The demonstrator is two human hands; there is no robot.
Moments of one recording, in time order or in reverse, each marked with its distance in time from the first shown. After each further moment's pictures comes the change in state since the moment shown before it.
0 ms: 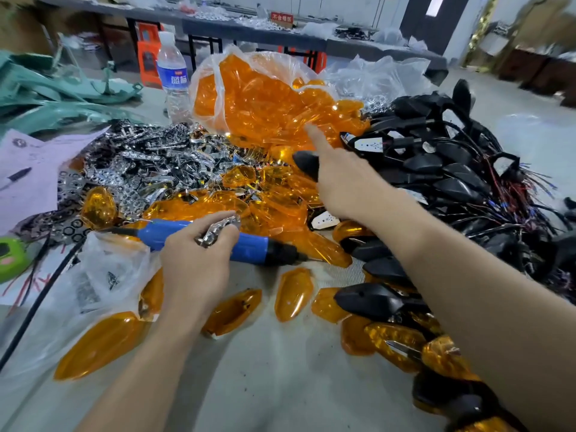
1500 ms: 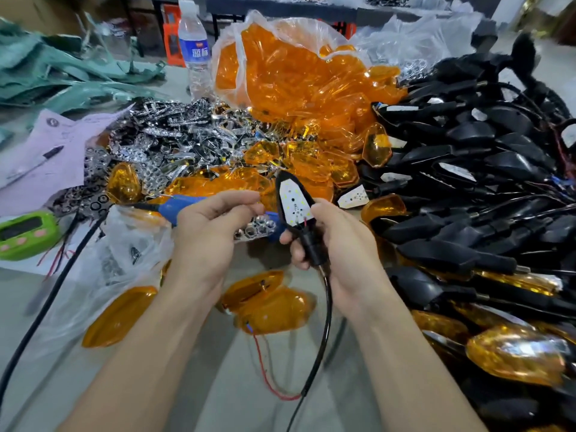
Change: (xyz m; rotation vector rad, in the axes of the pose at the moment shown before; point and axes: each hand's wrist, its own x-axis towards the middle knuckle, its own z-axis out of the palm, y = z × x) left_hand 0.005 0.004 -0.005 -0.276 -0.067 -0.188; right_hand -0.095 -0.057 0.079 1.730 -0.092 0.472
